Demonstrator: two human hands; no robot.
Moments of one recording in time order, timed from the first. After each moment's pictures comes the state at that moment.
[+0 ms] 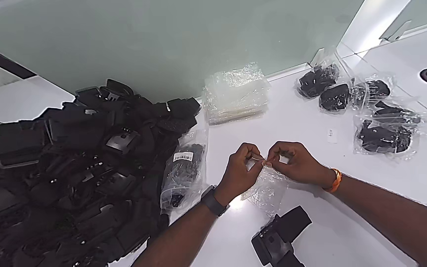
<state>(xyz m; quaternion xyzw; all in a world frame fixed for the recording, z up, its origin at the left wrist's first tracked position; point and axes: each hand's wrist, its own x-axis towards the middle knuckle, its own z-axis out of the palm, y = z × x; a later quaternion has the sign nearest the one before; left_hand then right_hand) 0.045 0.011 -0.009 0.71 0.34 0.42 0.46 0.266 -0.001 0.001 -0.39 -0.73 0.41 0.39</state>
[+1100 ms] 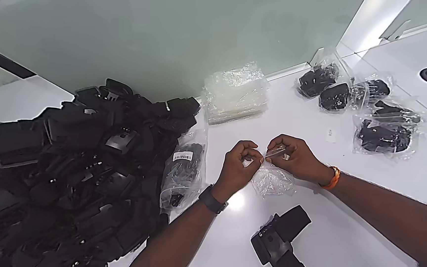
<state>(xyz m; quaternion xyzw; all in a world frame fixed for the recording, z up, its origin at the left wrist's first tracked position) 0.042 0.016 -0.009 0.68 0.34 0.43 0.48 0.266 0.001 0.002 -0.42 -0.66 0.45 0.42</state>
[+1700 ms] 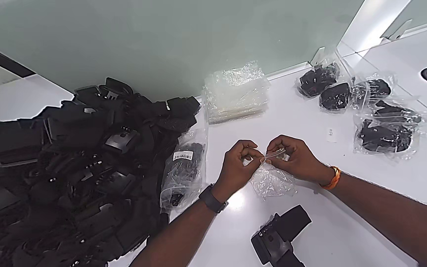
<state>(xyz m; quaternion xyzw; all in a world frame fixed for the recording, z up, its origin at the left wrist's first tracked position) 0.041 0.016 -0.009 0.67 0.35 0.44 0.49 0.266 0.002 0.000 -0.41 -0.68 0.44 0.42</state>
